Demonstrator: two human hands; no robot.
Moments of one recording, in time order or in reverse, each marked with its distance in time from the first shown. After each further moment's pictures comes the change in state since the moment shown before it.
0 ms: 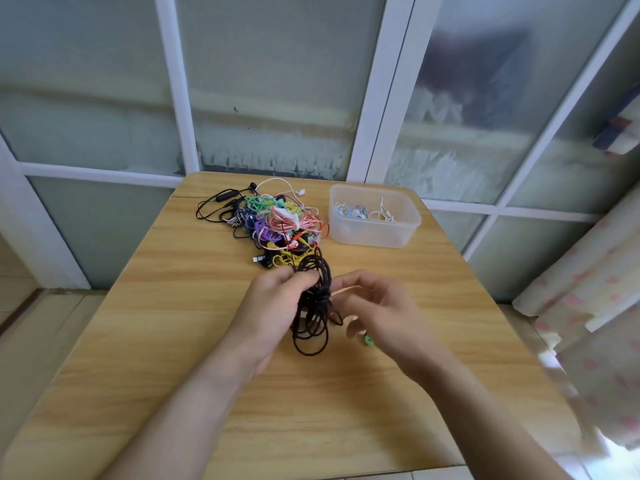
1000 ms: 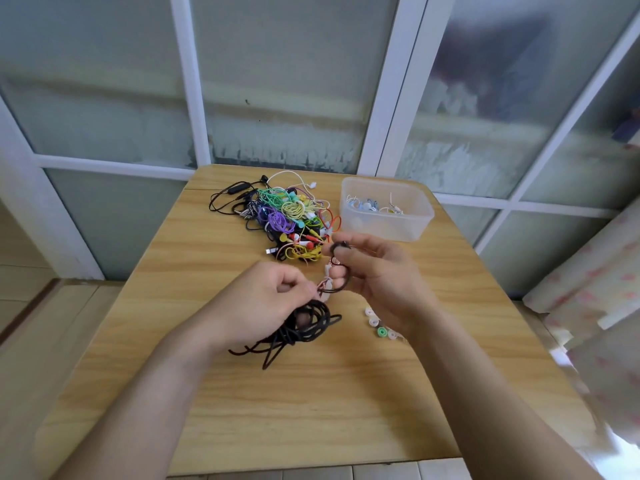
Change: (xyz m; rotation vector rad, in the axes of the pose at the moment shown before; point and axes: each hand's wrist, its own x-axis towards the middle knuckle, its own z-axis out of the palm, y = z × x) left_hand -0.011 0.023 -0.040 0.531 -0.259 0.071; right_hand 0.037 -0.011 0.012 0.474 -0.010 0.015
